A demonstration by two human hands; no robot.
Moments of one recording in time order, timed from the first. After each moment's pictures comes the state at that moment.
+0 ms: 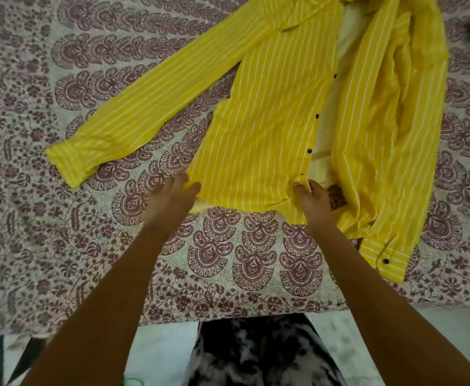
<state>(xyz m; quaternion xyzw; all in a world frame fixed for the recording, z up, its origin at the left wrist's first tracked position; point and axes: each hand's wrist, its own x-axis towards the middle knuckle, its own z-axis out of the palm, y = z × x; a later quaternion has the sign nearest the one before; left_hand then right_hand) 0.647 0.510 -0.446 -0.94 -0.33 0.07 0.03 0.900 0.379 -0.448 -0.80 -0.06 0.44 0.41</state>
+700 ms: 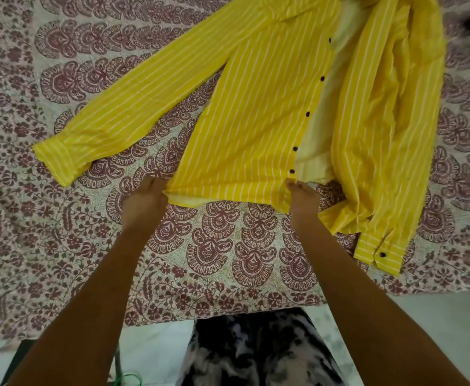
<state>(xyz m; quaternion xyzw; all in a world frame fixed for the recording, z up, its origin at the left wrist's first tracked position) 0.613 0.521 -0.452 -0.86 -0.50 0.01 -0.14 0.877 0.396 -0.448 -0.80 0.10 0.41 0.42</state>
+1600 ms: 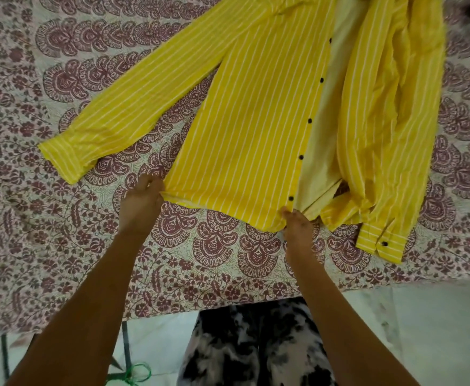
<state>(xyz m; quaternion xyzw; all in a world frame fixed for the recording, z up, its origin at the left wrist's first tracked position) 0.591 0.523 -0.450 -0.88 -0.45 -0.01 -0.14 0.826 0.344 -0.438 -0.79 0.15 0.42 0.43</state>
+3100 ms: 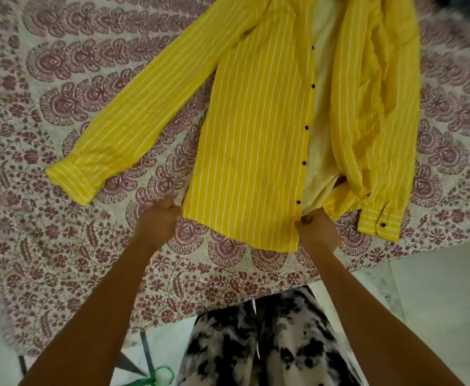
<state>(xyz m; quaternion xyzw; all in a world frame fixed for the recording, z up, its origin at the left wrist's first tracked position) 0.574 0.535 -0.442 -0.89 -0.35 0.17 -0.25 0.834 0.318 -0.436 -0.94 -0.08 0.34 0.01</state>
